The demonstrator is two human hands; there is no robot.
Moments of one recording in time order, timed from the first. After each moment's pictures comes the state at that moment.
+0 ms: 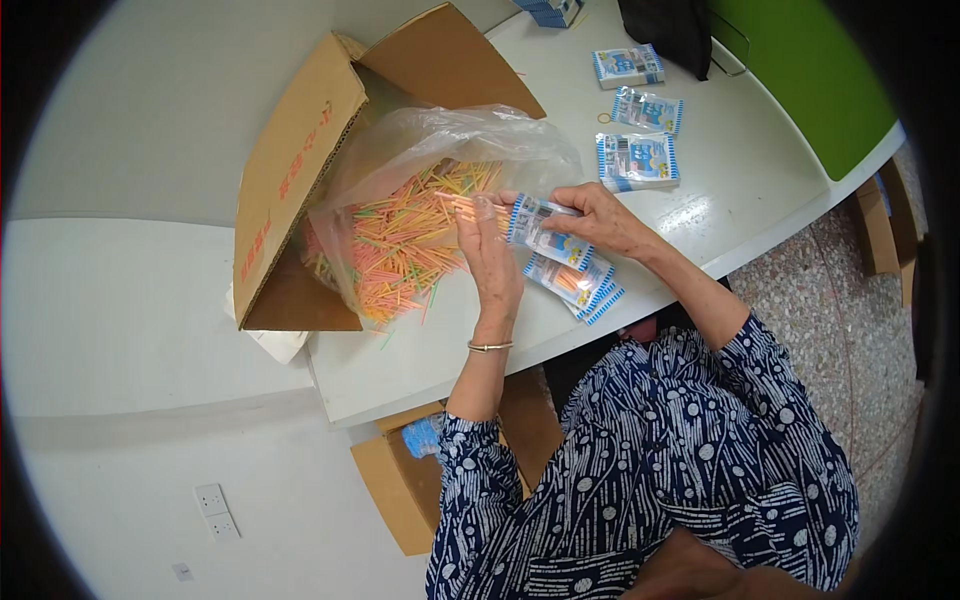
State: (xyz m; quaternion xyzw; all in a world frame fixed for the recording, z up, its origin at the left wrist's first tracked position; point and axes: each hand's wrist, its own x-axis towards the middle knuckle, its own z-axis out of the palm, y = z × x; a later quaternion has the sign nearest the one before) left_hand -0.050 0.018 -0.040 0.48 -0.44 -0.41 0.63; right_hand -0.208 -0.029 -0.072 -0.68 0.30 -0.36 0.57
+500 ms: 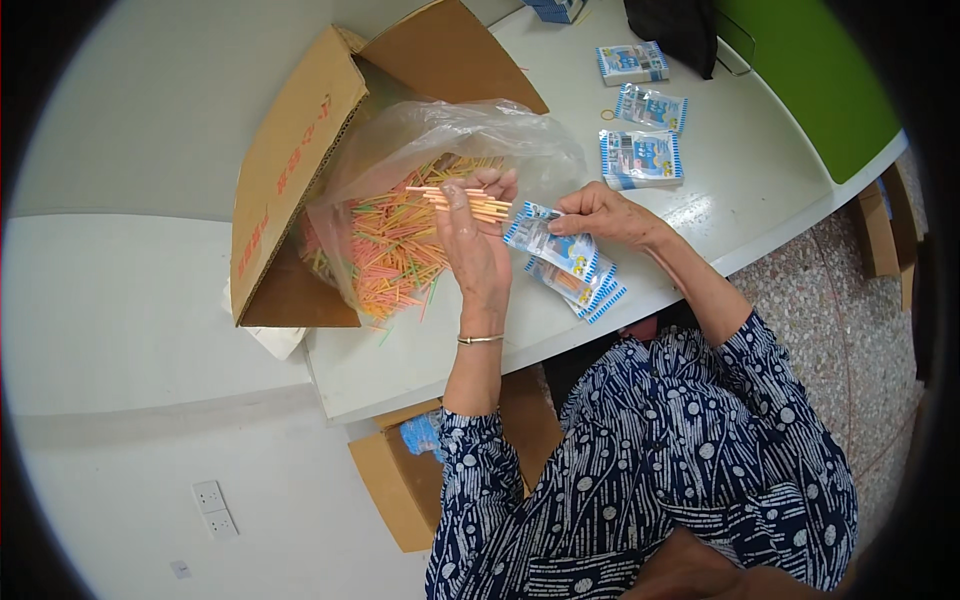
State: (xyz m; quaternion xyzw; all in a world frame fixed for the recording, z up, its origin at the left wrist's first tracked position) left_hand -0.055 0.009 -0.014 0.39 -0.35 -0.47 0.71; right_hand -0.219 -0.037 -0.081 -0.59 0.20 -0.28 0.73
